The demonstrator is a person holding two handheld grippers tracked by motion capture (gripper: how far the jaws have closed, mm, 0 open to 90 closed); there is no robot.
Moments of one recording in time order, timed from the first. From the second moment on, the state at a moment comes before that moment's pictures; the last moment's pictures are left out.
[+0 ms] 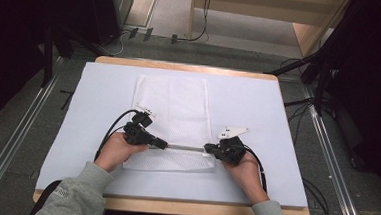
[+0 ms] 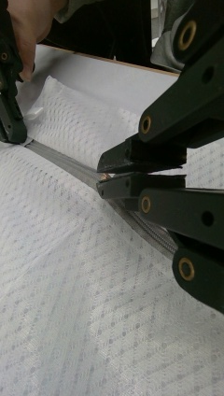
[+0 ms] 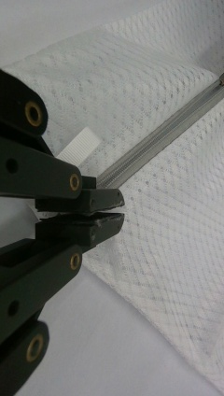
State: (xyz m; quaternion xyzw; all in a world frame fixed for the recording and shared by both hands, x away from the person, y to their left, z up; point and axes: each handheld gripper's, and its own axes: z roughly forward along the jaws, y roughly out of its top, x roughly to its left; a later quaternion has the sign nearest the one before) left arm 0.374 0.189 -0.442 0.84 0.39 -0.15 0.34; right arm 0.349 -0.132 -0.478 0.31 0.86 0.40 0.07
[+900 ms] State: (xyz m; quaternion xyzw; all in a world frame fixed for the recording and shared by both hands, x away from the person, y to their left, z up) left arm 0.367 0.223 -0.436 0.84 0.43 -0.12 0.31; right arm 0.350 -0.132 -0.477 0.31 0.86 0.39 0.07
